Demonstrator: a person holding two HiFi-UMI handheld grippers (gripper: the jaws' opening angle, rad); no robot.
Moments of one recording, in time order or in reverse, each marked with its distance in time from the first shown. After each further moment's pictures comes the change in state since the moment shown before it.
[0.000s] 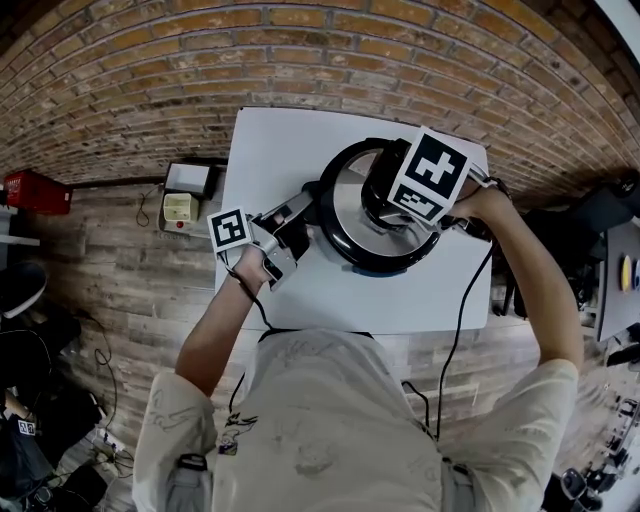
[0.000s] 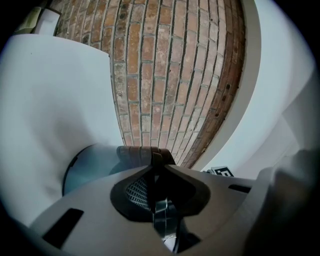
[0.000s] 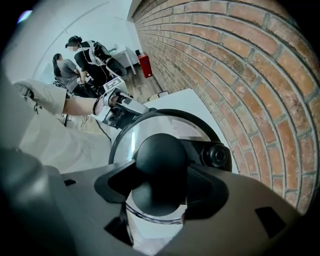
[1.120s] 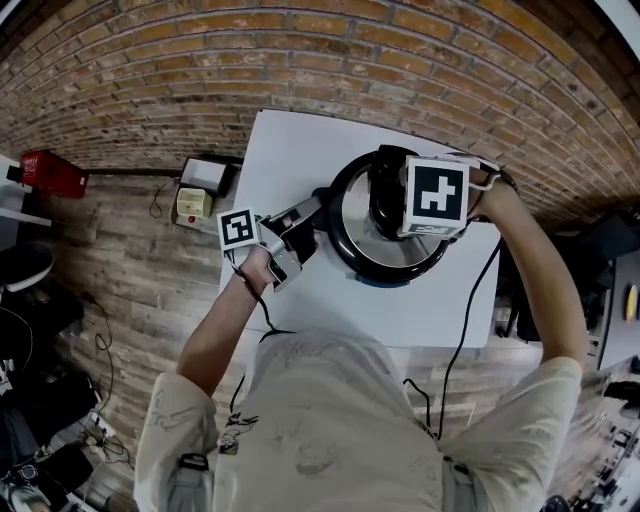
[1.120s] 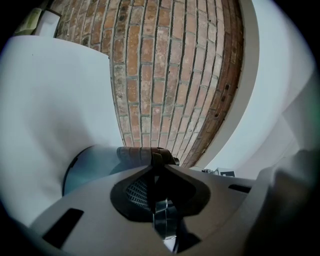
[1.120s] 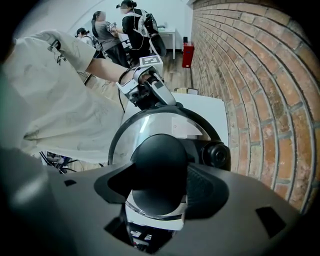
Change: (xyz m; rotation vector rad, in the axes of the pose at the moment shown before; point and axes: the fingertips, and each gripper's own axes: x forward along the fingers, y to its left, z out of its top) left arm 0.001 0.001 0.001 0.012 -0.015 0.001; right arm 0.002 0.008 -0.001 -0.502 0.107 0.018
